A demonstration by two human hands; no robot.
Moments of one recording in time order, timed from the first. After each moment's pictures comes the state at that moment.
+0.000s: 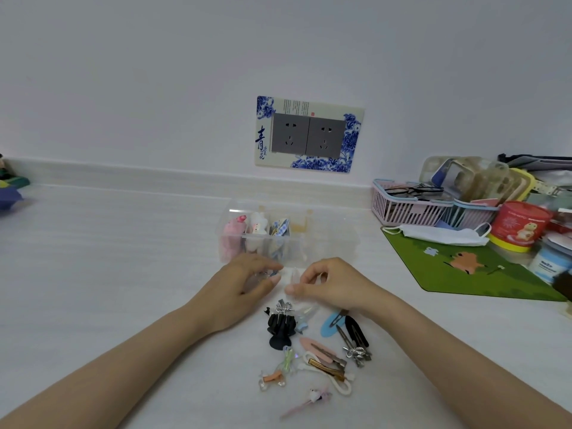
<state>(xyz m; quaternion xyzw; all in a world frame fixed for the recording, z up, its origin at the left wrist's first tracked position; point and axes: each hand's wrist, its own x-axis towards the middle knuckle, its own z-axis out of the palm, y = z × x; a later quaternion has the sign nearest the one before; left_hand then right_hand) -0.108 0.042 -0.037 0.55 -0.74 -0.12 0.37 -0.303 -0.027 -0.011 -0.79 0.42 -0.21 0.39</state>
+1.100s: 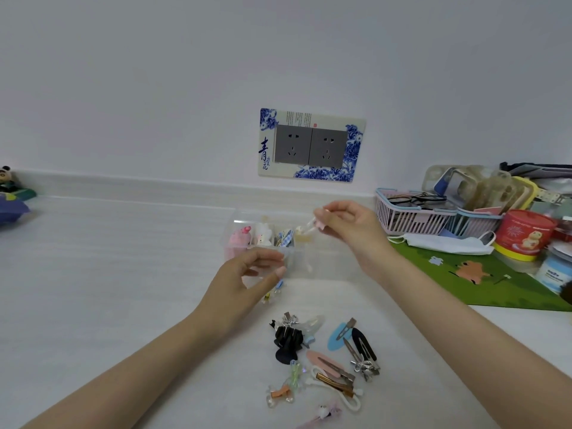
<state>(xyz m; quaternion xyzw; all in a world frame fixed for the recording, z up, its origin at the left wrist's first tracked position) -0.115 0.047 -0.021 0.52 -0.61 -0.23 0.54 -0.291 -0.062 0.045 -0.60 0.34 -0.50 0.52</state>
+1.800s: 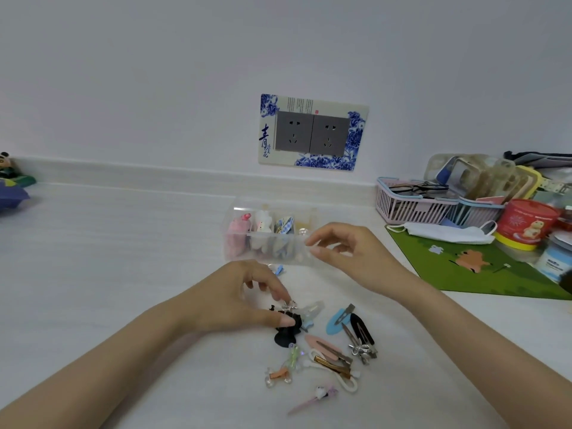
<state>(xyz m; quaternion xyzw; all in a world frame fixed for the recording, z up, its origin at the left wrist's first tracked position) -0.106 0.066 -0.013 0.53 -0.75 -0.24 0.32 -0.316 -0.032 0.019 -0.83 0.29 -0.33 0.33</state>
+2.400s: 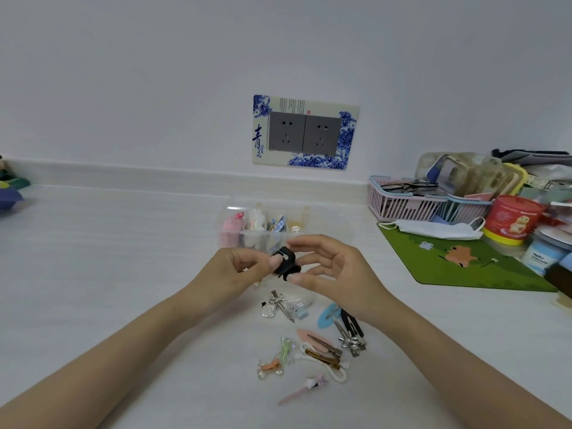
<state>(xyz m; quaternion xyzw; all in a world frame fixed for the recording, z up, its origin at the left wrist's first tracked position) -0.120 0.064 -0.006 0.51 -0.63 -0.35 0.47 -0.314 0.008 0.005 -0.78 0.22 -0.37 0.44</state>
